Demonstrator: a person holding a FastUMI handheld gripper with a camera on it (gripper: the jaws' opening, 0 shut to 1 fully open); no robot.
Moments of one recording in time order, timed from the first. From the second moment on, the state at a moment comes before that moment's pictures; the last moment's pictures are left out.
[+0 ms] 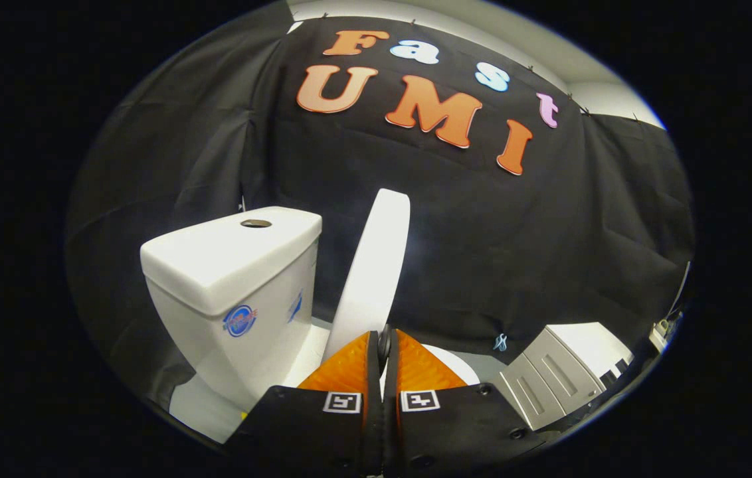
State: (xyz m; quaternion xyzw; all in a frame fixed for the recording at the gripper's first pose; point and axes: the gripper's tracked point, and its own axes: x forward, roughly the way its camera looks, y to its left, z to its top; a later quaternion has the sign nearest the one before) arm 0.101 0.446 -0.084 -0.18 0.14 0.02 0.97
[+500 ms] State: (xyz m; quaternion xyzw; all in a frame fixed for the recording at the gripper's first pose) arm 0.092 0.521 -0.095 -0.21 0.12 0.04 0.97
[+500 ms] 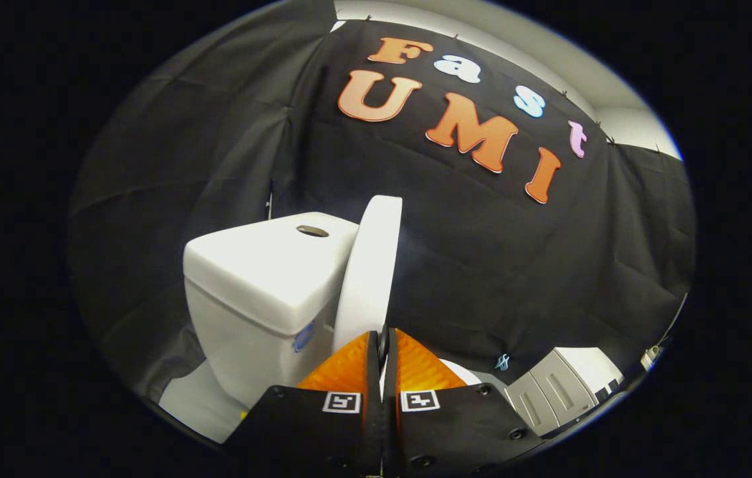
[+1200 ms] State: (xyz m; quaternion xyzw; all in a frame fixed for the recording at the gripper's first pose) arm 0.086 0.534 -0.095 -0.16 0.14 0.09 0.97
